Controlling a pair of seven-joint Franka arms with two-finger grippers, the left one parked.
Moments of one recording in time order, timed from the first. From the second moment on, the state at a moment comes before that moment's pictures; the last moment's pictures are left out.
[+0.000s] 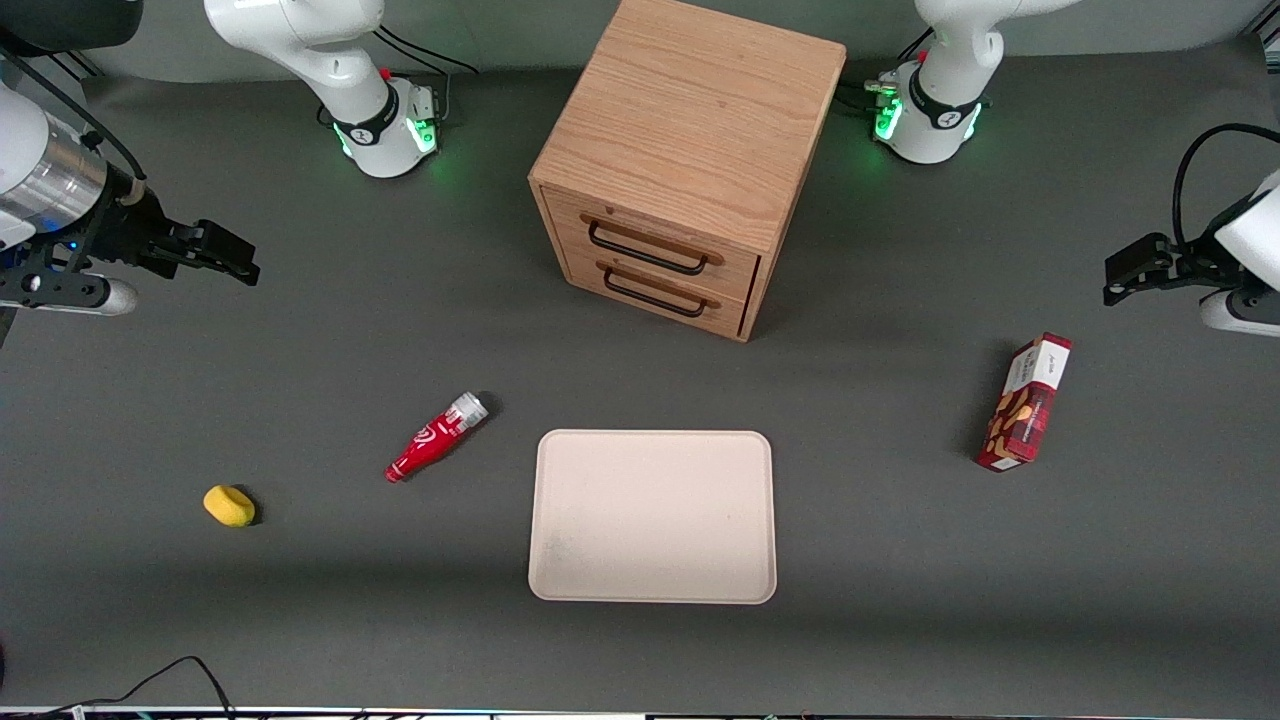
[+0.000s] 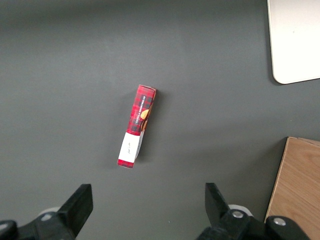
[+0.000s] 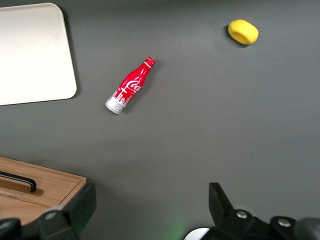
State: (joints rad) arm 0.11 0.01 0.03 -1.54 0.02 1.47 0.27
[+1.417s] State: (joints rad) arm 0.17 0.42 0.11 -1.54 0.07 1.68 0.99
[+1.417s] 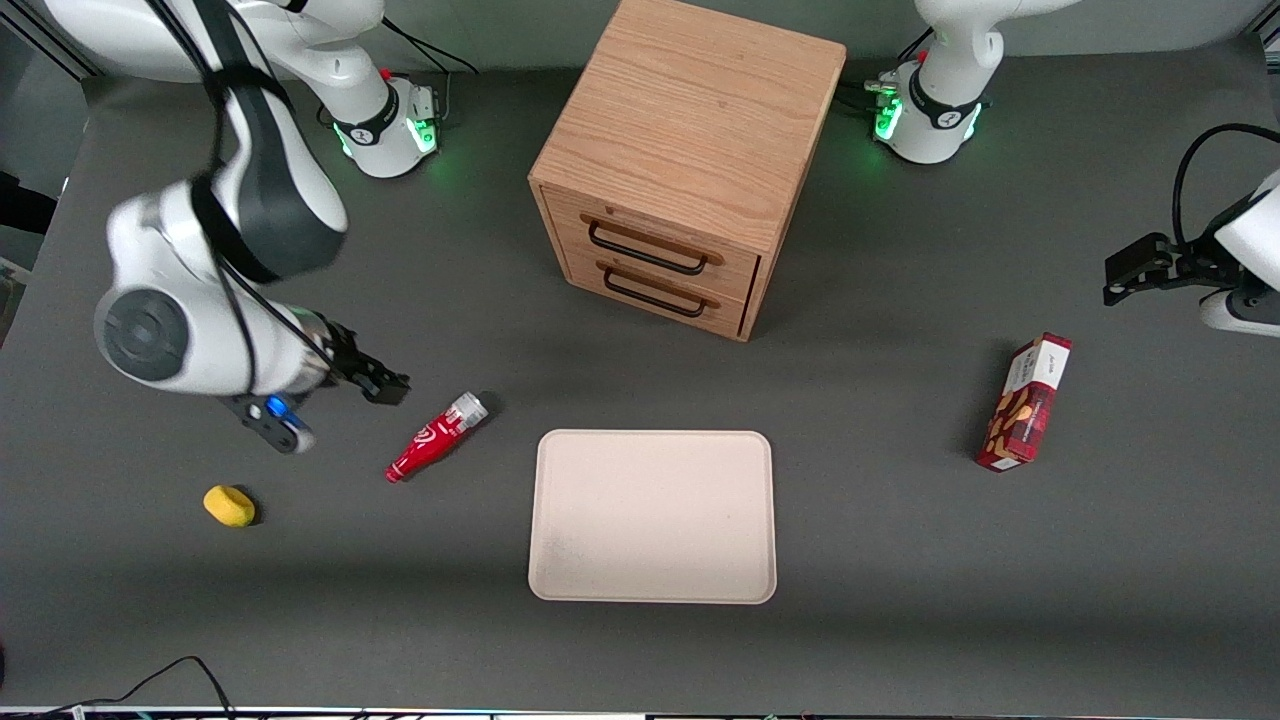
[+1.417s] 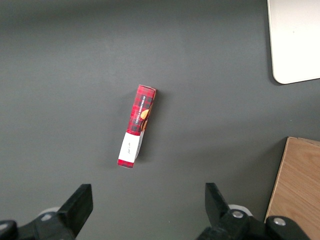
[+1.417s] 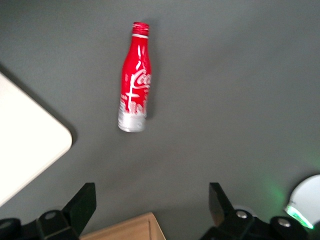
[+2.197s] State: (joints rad) arm 0.16 0.65 0.11 -1.60 0.02 2.06 1.04
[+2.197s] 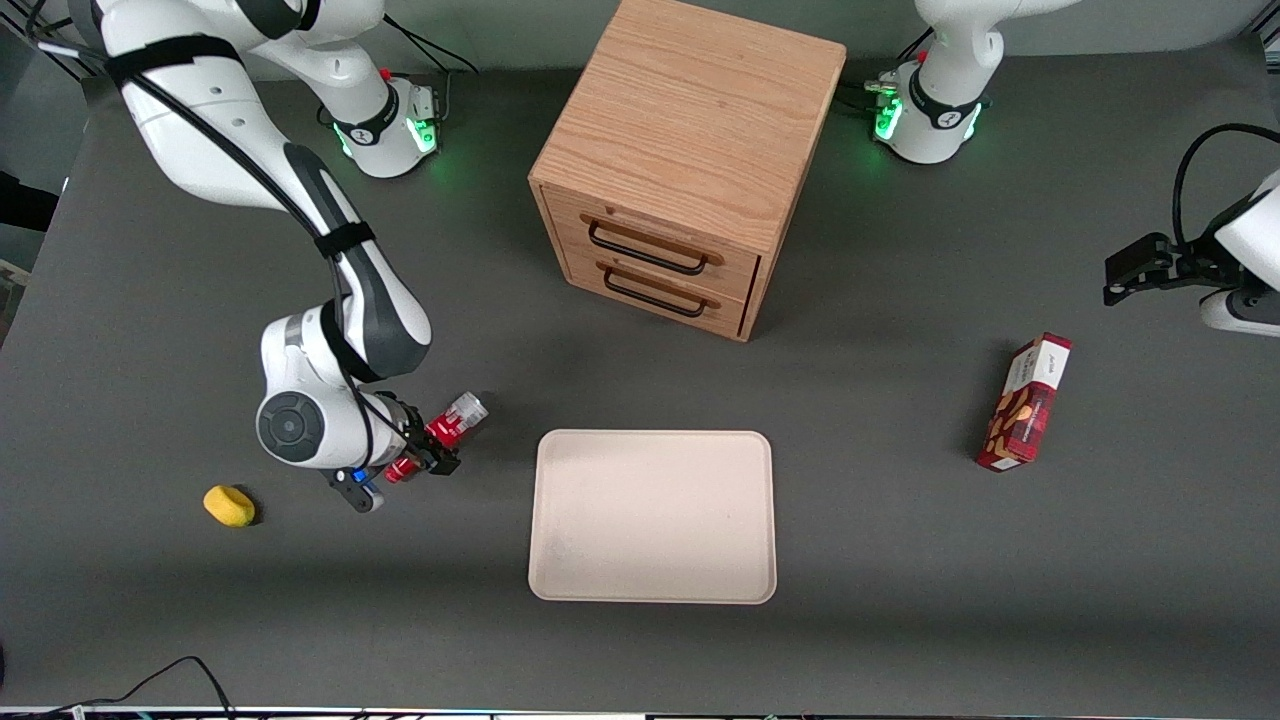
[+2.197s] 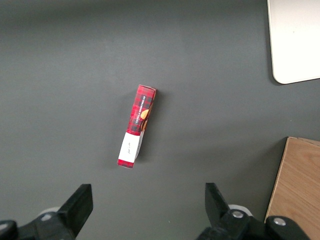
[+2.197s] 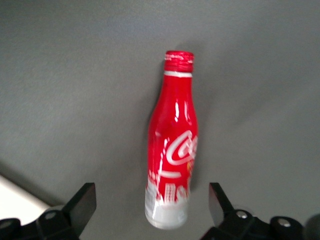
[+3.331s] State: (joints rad) arm 0.16 0.69 0.10 -1.72 -0.01 2.21 1.01
